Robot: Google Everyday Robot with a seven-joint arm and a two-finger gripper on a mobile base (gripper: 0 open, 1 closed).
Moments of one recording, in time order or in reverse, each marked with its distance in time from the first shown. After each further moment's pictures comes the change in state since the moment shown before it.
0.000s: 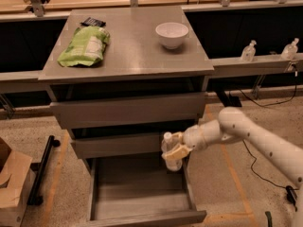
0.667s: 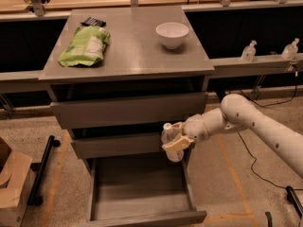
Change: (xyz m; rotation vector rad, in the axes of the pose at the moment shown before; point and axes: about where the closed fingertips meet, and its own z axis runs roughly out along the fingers) arm -0.050 0.007 -0.027 0.022 0.037 -0.078
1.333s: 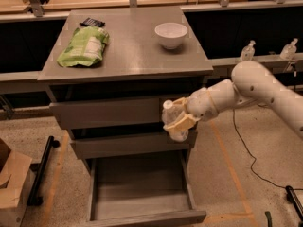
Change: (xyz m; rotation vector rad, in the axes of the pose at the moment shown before) arm -0.103 0.028 -0.058 0.057 0.063 -0.134
